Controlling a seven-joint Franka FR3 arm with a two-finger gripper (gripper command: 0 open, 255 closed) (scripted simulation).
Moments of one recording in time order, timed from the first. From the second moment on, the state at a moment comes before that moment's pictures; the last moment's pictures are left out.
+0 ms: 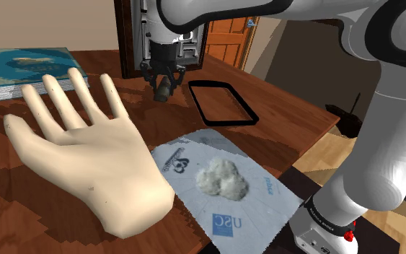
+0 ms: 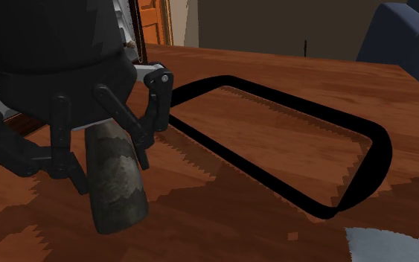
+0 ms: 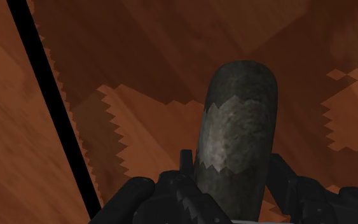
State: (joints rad) arm 0.06 0.29 0.47 -1.58 -0.20 1.83 1.25
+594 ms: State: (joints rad) arm 0.07 0.28 0.47 -1.54 -0.20 1.79 1.25
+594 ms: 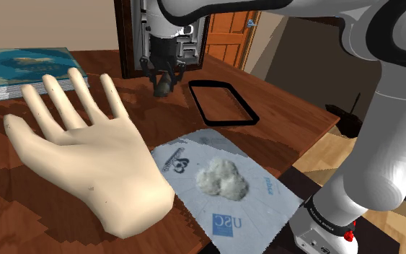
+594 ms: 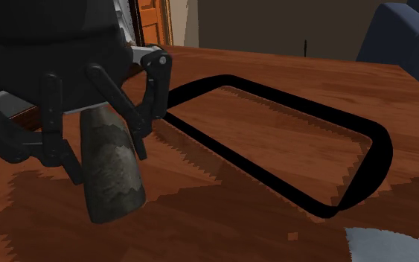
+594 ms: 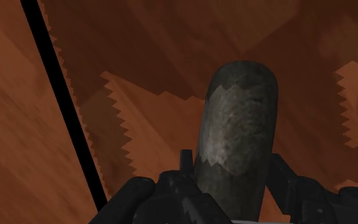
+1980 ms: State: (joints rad) arm 0.08 0.27 0.48 -1.29 -0.19 1.53 1.21
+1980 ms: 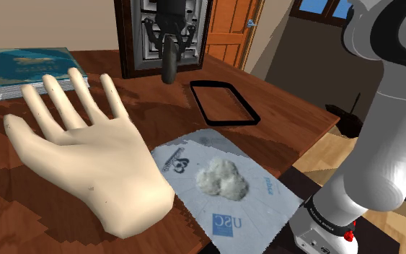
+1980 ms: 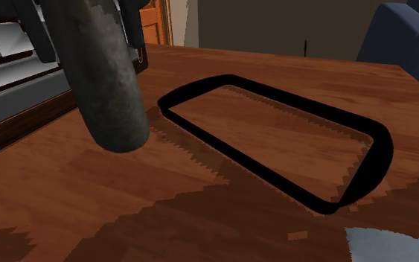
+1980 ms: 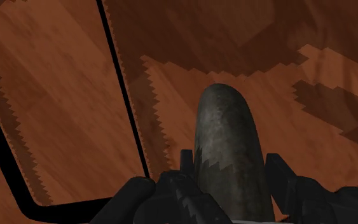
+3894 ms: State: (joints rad) arm -0.08 -0.29 0.34 -2.08 0.03 1.84 0.93
